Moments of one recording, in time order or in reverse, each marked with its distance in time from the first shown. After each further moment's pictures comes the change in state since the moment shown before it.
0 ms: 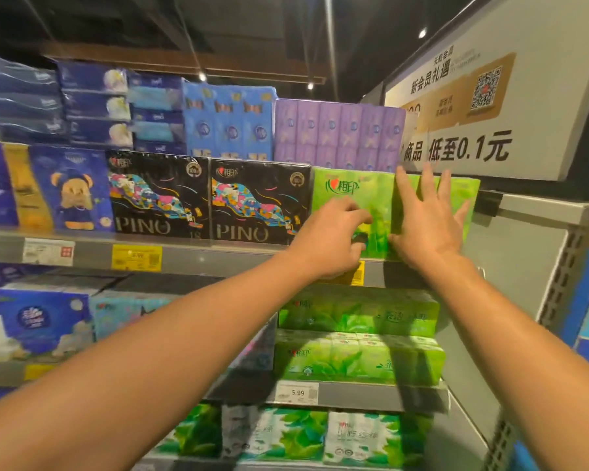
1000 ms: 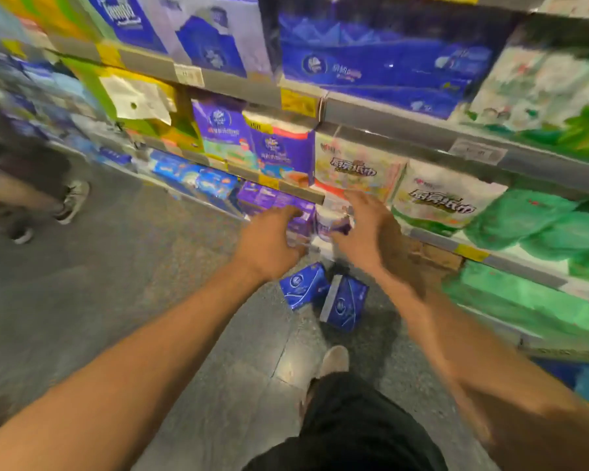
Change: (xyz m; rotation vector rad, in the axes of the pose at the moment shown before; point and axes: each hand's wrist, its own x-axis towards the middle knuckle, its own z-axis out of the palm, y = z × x) left_hand -0.716 -0.237 -0.110 -0.090 -0.598 -1.149; right_hand -0.532 -0.503 0.238 0.733 -1.011 -0.215
